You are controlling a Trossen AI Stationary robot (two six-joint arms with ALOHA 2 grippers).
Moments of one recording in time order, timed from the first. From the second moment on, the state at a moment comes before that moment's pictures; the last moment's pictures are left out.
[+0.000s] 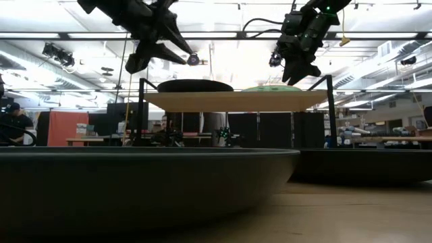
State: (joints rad) left arm 0.06 1.24 0.88 -0.20 -0.07 -0.92; right arm -0.83 1.48 1.43 -1.00 -0.29 0.06
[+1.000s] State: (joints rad) left arm -0.46 1.25 0.88 -0.41 -0.14 -1.30; right arm -0.83 1.48 1.43 -1.00 -0.29 0.06
